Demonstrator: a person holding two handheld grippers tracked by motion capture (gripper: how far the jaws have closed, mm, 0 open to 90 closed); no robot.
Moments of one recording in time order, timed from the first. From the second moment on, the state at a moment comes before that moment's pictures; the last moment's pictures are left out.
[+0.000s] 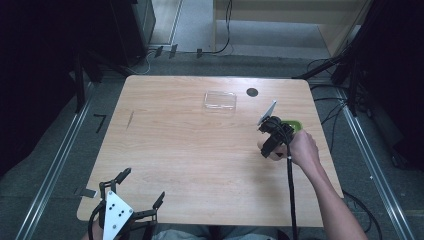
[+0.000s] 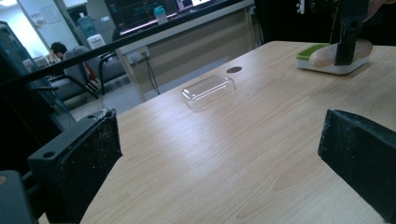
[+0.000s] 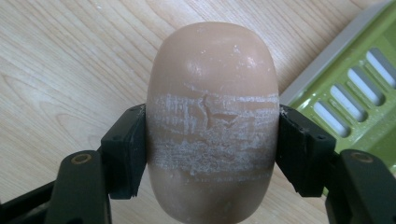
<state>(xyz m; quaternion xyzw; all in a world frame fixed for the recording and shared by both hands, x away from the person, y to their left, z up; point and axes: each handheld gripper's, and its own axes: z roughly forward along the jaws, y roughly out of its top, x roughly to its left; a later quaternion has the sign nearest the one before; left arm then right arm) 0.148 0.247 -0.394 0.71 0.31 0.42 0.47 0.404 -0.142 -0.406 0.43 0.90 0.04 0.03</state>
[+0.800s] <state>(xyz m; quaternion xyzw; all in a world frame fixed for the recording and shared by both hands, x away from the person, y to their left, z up) 0.148 0.247 -0.394 0.71 0.31 0.42 0.47 0.415 -0.171 -0.395 0.46 0.89 0.05 0.04</state>
